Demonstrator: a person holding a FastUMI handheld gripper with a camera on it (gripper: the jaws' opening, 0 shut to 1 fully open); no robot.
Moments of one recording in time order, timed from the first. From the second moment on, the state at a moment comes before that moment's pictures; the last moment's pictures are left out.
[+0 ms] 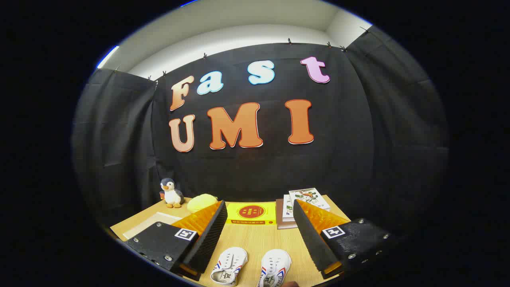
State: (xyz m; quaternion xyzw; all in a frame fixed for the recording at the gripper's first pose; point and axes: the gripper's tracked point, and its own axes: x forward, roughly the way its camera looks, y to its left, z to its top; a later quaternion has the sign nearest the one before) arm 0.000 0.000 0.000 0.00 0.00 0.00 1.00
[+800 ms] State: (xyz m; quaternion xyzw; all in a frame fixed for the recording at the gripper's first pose) arm 0.003 0.001 -0.015 0.02 0.03 0.03 1.00
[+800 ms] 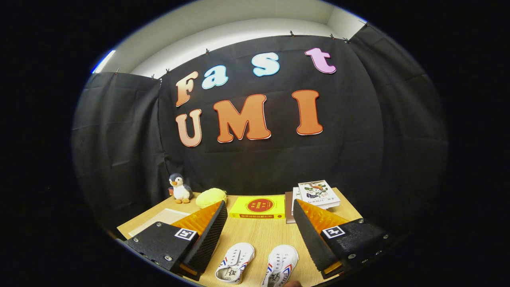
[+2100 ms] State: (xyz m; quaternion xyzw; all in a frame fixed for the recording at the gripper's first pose) arm -0.015 0.131 -0.167 0.34 0.28 0.28 0.85
